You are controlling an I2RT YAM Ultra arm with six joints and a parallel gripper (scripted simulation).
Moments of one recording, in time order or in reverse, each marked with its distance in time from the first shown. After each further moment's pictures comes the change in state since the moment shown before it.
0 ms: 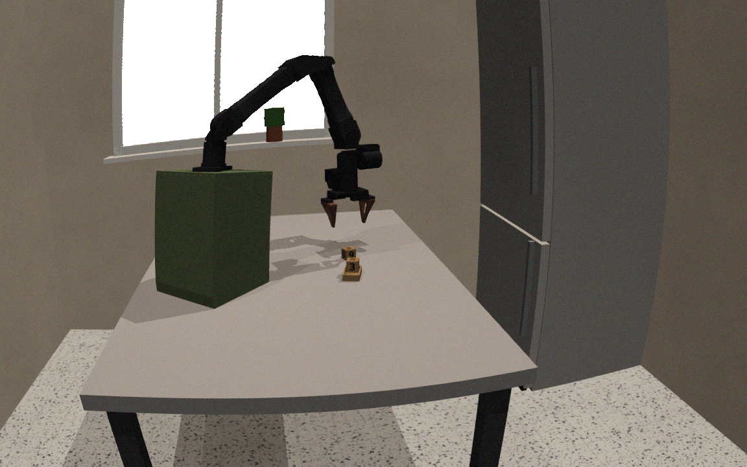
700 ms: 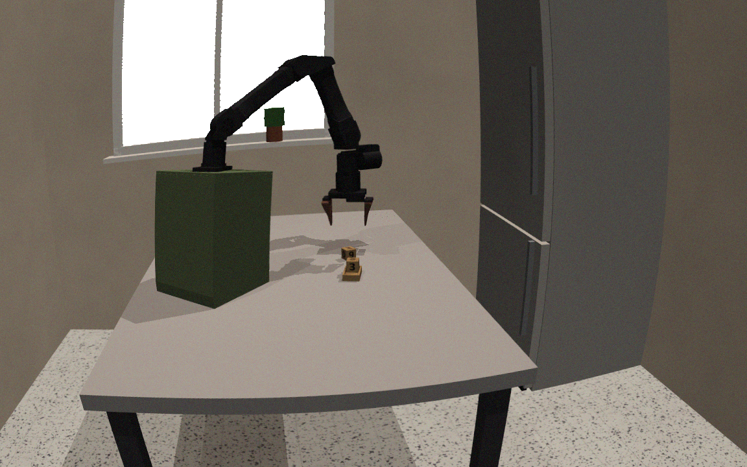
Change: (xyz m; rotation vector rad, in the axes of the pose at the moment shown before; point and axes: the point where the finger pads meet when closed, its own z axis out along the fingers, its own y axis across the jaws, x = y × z) arm 0.000 0.001 0.001 -0.001 0.000 0.591
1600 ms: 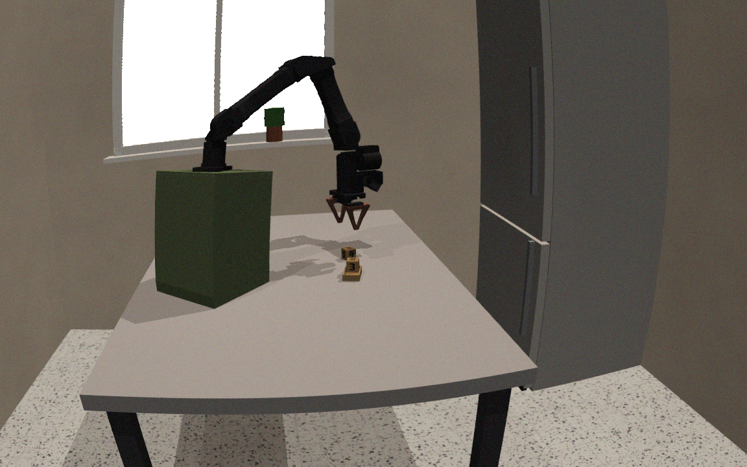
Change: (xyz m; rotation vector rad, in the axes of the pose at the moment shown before) arm 0.001 0.001 0.003 -0.001 0.001 0.955
